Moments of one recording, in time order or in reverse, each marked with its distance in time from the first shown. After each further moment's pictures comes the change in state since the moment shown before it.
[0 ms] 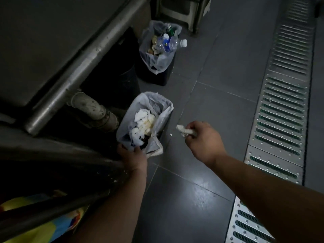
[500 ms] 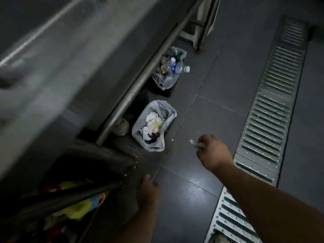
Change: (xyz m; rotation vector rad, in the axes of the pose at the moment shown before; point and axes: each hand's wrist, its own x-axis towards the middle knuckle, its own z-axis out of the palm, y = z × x) left_hand -0.144 0.049 -0.104 0.700 -0.290 -0.070; right_hand -0.048 -0.071 -0.115 -0.225 -0.118 0.070
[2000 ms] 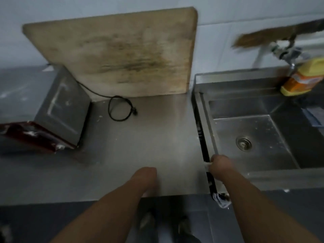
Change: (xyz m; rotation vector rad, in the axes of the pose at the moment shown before) left_hand -0.315 -0.058 -0.523 0.161 -0.031 -0.171; right_hand -0.188 -0.468 -0.194 -0.629 -0.438 -0.680
